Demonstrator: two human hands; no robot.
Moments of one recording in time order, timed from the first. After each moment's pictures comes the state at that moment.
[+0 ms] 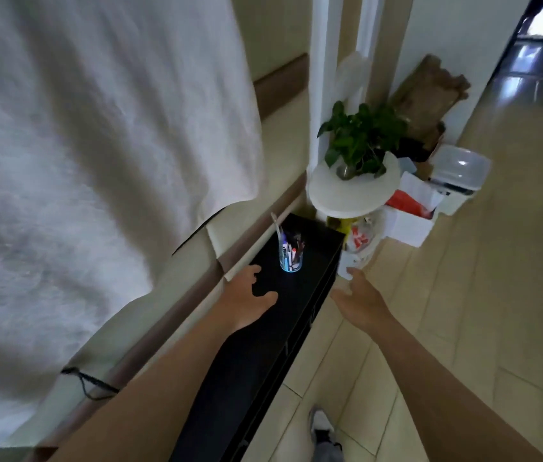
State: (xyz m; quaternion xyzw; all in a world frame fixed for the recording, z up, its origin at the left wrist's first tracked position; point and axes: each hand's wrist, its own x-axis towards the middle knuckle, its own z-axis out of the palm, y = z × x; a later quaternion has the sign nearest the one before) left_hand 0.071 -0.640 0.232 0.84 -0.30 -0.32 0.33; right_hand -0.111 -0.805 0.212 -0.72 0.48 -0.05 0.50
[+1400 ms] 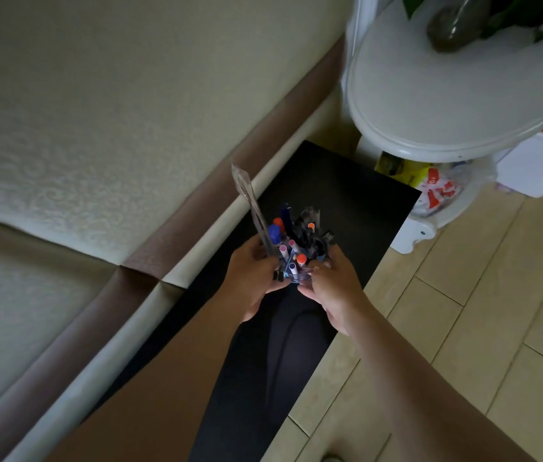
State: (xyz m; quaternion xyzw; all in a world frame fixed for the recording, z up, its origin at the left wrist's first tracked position) left_hand 0.265 -0.932 -0.131 0.72 -0.03 -0.44 0.53; right_hand 0.160 -1.026 -0.145 -0.47 0.44 -0.05 0.76
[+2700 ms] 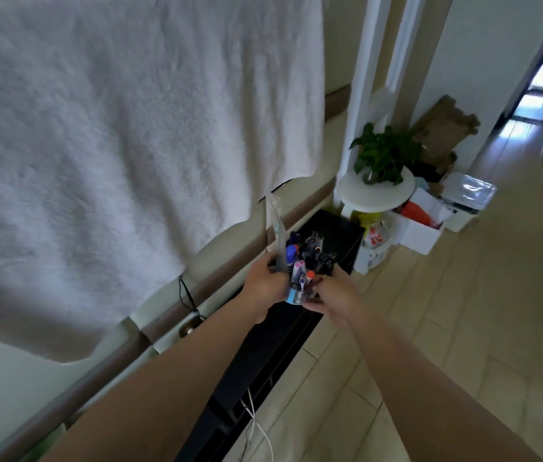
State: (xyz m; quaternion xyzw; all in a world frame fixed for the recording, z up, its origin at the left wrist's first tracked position) left_hand -0.068 -0.387 0.326 0.72 -0.13 -0.35 0.59; right_hand -0.179 -0.474 0.353 -0.52 0.39 -0.12 0.75
